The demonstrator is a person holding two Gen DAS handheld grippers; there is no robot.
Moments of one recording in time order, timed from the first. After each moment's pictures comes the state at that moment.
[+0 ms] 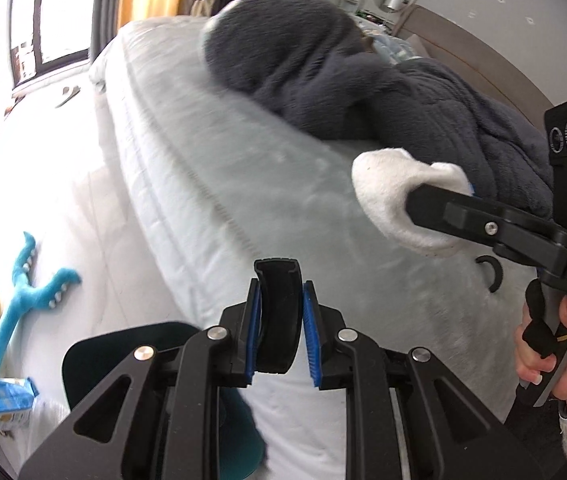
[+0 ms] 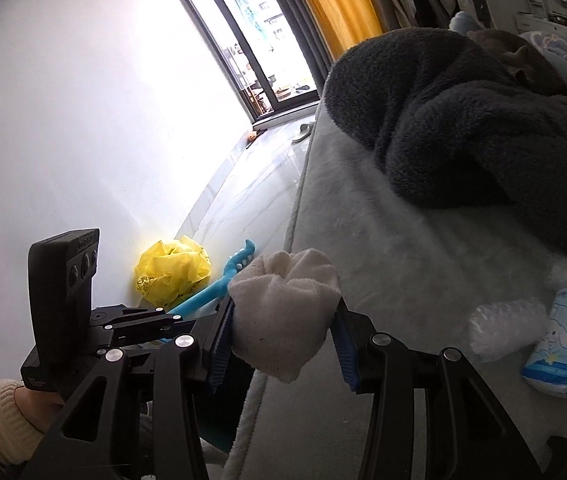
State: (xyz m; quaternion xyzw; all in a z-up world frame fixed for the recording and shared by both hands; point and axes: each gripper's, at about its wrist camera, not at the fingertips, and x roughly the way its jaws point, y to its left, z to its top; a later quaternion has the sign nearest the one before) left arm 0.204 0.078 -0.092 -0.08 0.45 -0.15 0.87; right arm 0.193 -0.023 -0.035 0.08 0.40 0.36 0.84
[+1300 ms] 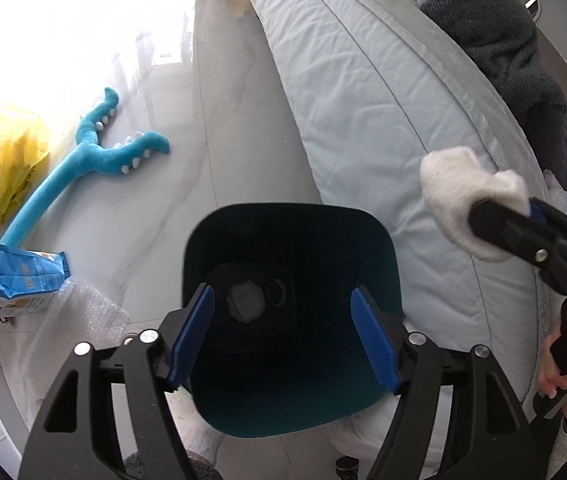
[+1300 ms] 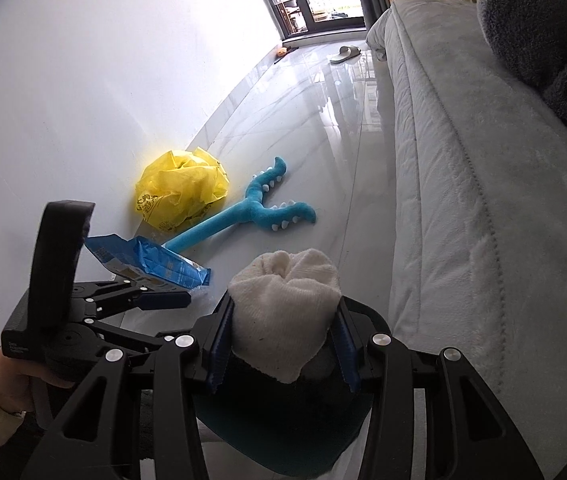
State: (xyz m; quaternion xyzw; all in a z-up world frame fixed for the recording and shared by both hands) left arm 0.159 0.244 -0.175 -0.17 0.57 -0.02 0.80; right arm 0.181 0.156 -0.108 -0.02 0.50 0.39 0.77
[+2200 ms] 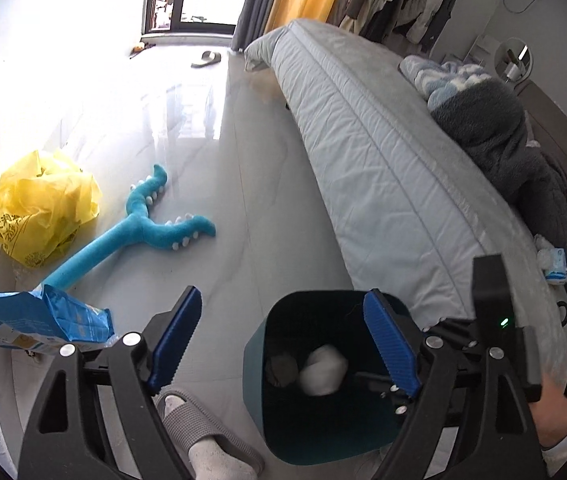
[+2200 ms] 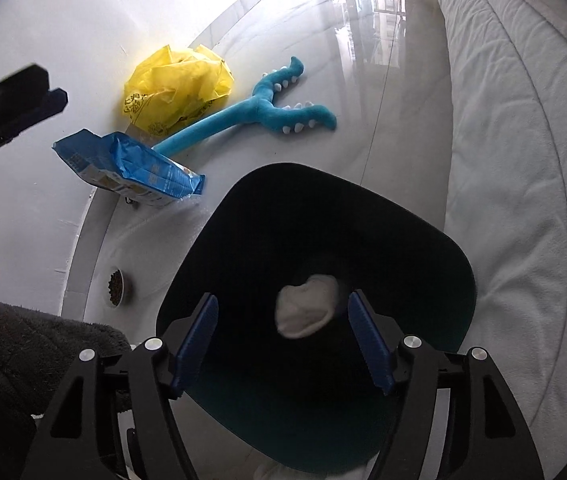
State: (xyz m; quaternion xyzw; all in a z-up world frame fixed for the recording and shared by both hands) left arm 0.129 0.308 -0.110 -0.17 0.44 0.03 0.88; right arm 0.146 0.218 -0.189 -0.13 0.60 0.39 0.69
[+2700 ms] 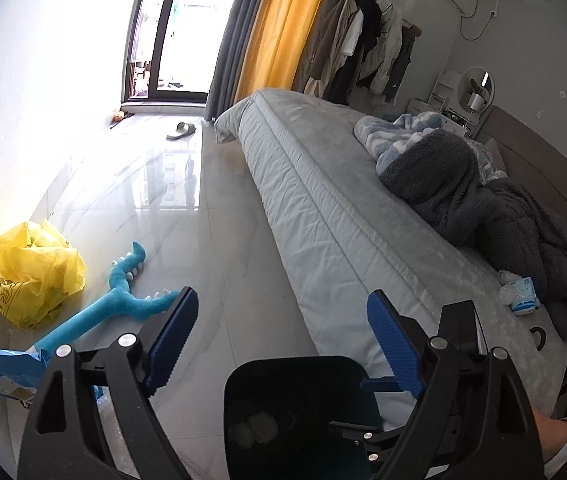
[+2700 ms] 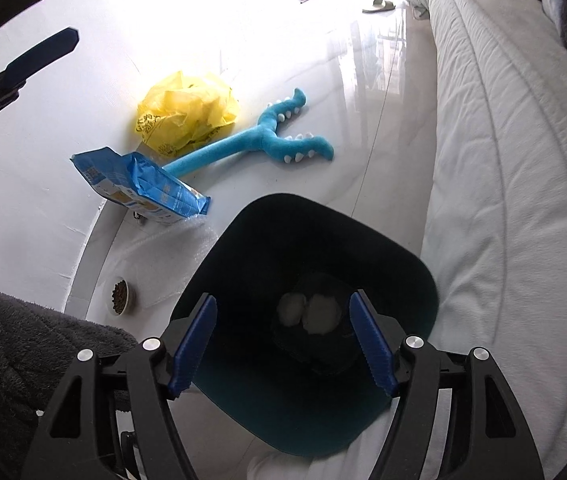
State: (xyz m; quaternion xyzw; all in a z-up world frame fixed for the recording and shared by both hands) left arm 0.131 0.267 -0.043 -0.14 0.32 0.01 0.94; right arm 0.145 0.190 -0.143 -0.12 0.55 0.41 0.72
